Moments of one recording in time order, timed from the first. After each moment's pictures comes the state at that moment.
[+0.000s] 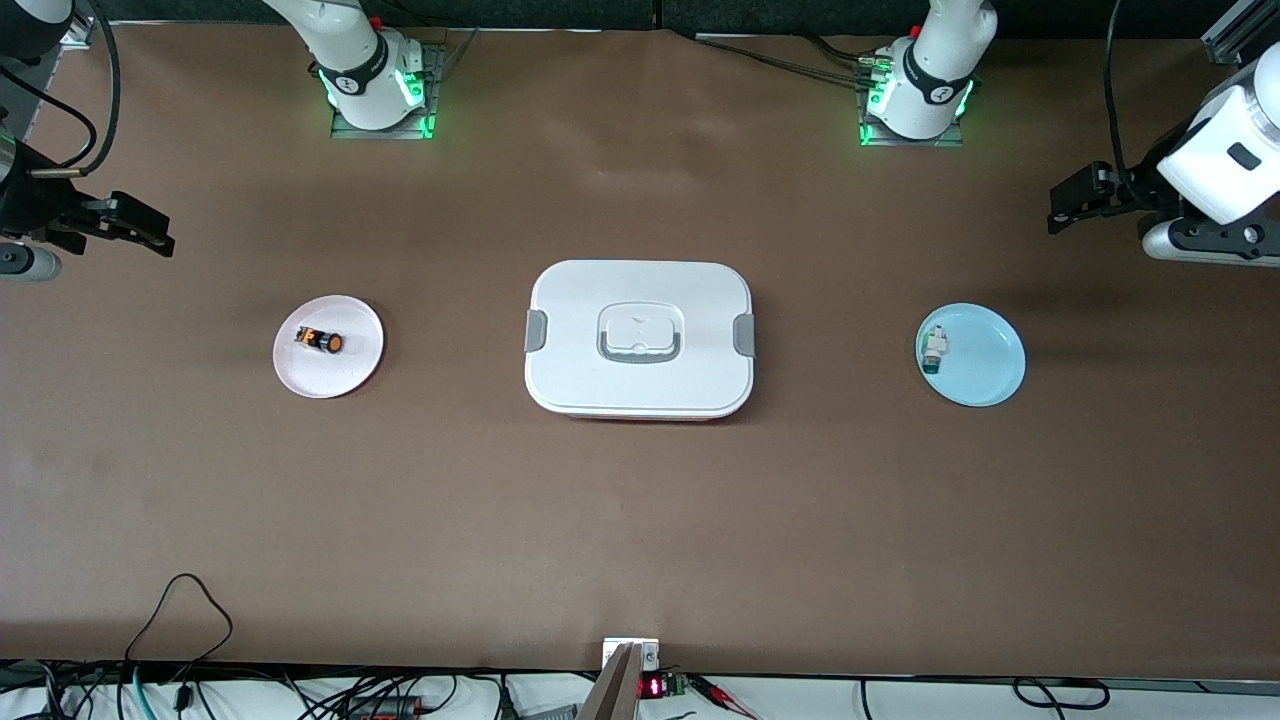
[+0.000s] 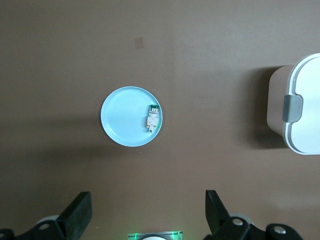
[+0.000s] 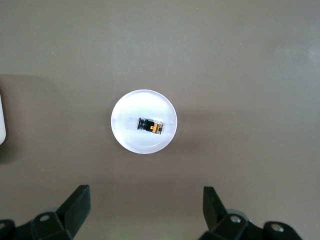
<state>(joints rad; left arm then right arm) 0.11 0.02 -0.19 -1.53 -0.02 1.45 -0.04 0.02 0.02 -0.03 -1.64 -0.05 1.59 -0.02</state>
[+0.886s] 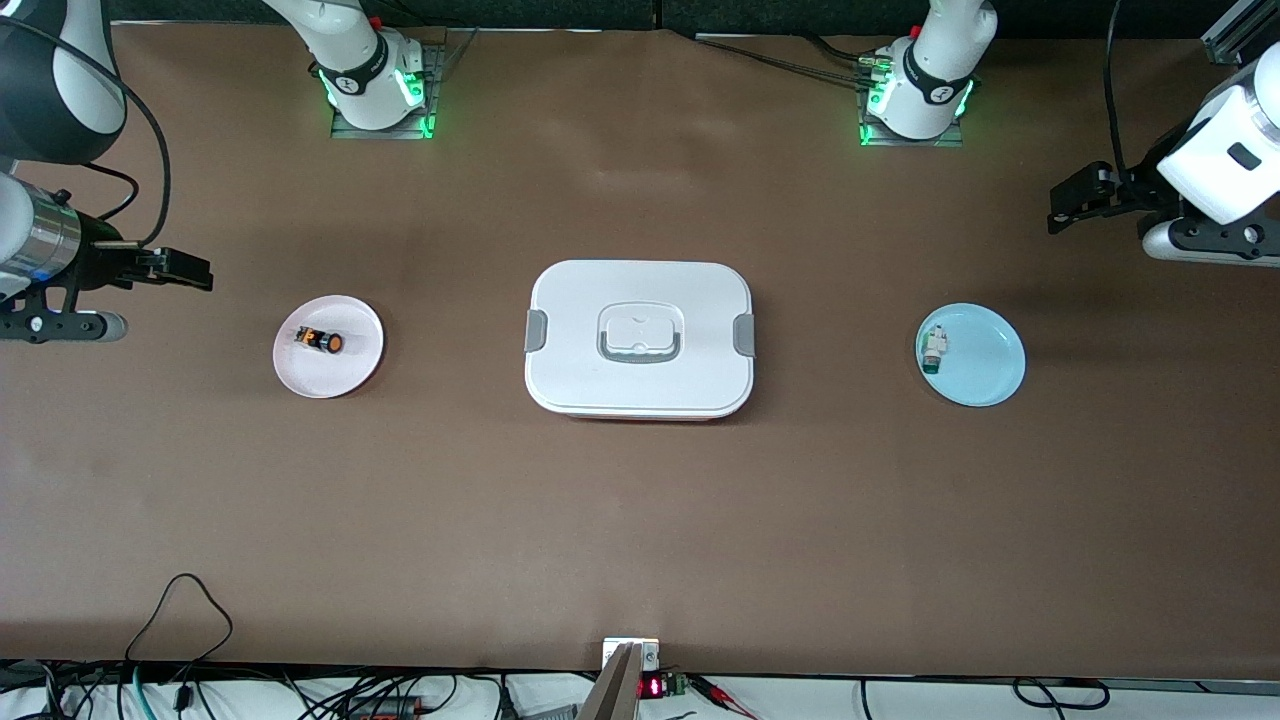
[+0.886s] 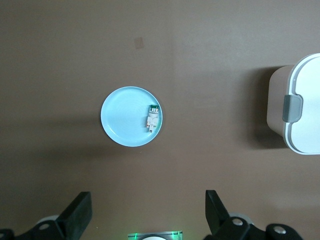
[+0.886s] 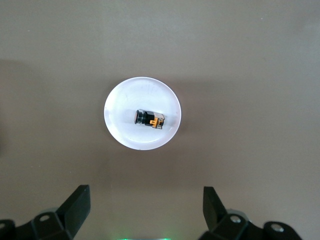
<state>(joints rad) 0.11 0.02 -0.19 -1.53 -0.02 1.45 -0.04 0.01 0.15 -0.04 -1.64 -0.04 1.59 -0.02</state>
